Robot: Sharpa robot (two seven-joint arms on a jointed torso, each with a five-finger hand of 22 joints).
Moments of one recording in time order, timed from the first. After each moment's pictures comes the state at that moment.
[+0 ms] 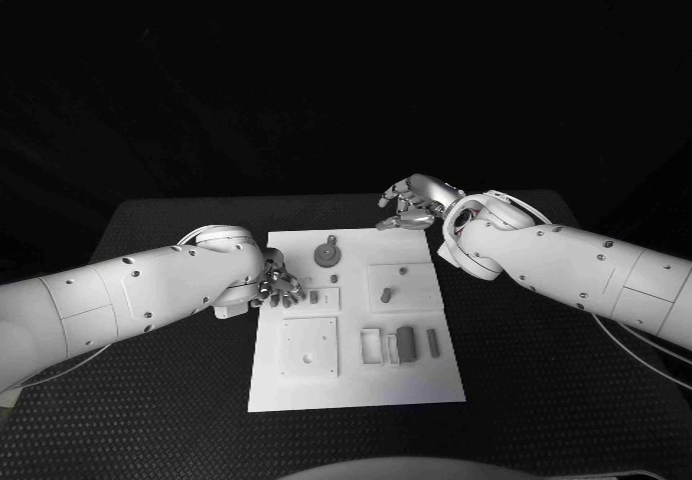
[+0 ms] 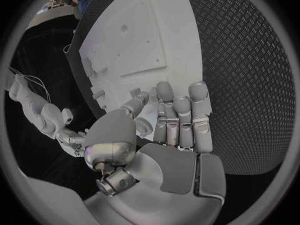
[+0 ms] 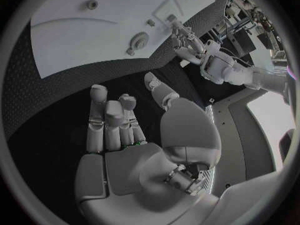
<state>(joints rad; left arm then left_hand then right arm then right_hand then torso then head) 1.31 -0.55 -0.23 1.24 -1.07 0.16 -0.58 0.74 -0.04 0.51 -0.09 0.05 1.08 0.05 0.36 0.73 1.24 -0.06 0.79 0.65 1.07 -0.16 1.37 0.63 0.02 1.25 -0.25 0.65 1.31 1.15 -0.68 0.08 1.27 -1.29 -0.34 -0.09 1.03 -0.15 0.51 -0.26 0.05 0.80 0.16 0.21 0.51 1.07 0.05 1.05 1.09 1.22 -0.06 1.39 0.86 0.23 1.15 0.00 0.78 1.31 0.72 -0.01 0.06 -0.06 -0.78</state>
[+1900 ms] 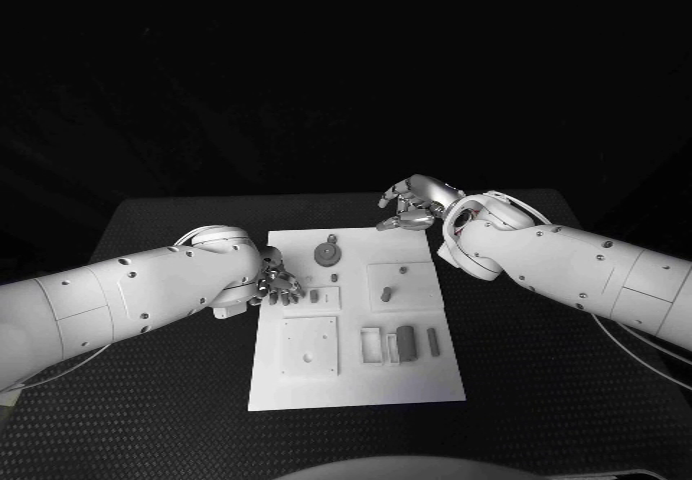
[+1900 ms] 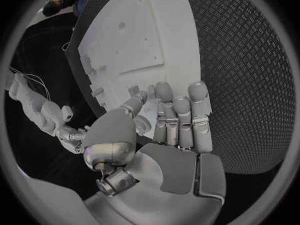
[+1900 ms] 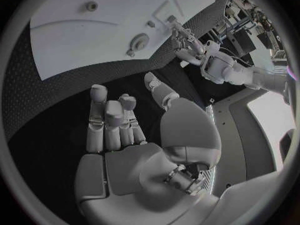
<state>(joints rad) 1.30 -0.56 -0.24 1.24 -1.08 0.12 -0.58 0.76 -0.06 0.49 -0.05 0.06 1.10 0.04 0.36 0.73 1.25 -0.07 0.80 0.64 1.08 -0.17 1.37 0.63 0.02 1.25 -0.26 0.64 1.31 1.14 -0.68 0.08 1.27 -1.29 -0.34 -0.09 1.03 -0.15 0.51 -0.26 0.05 0.81 0.16 0.21 0.51 1.07 0.05 1.06 1.08 1.22 -0.06 1.39 0.86 0.23 1.15 0.00 0.78 1.31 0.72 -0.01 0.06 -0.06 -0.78</state>
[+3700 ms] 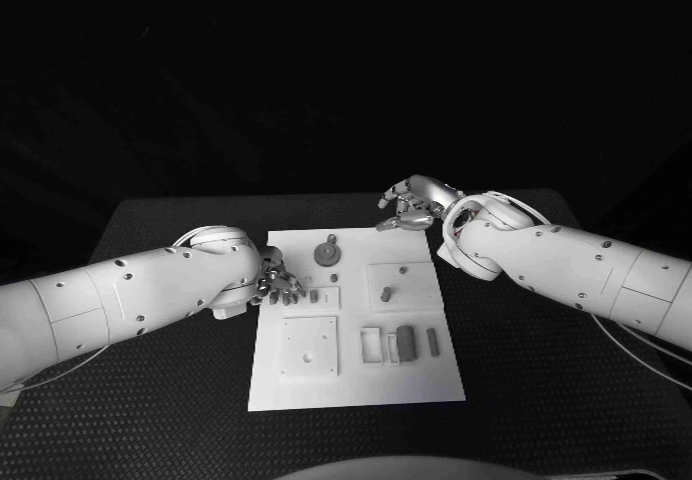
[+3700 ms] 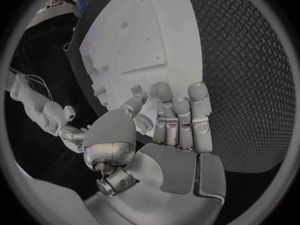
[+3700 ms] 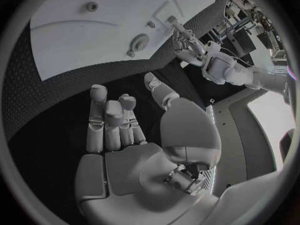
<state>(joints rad) 1.30 -0.58 -0.23 1.27 -1.09 0.11 -0.58 0.77 -0.07 0.48 -0.05 0.06 1.11 0.03 0.36 0.73 1.26 -0.07 0.80 0.64 1.09 -0.17 1.37 0.63 0.02 1.27 -0.26 0.65 1.31 1.14 -0.68 0.08 1.26 -1.29 -0.34 -0.09 1.03 -0.15 0.51 -0.26 0.05 0.80 0.16 0.21 0.51 1.06 0.05 1.06 1.08 1.22 -0.06 1.39 0.86 0.23 1.15 0.01 0.78 1.31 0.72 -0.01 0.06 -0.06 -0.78</state>
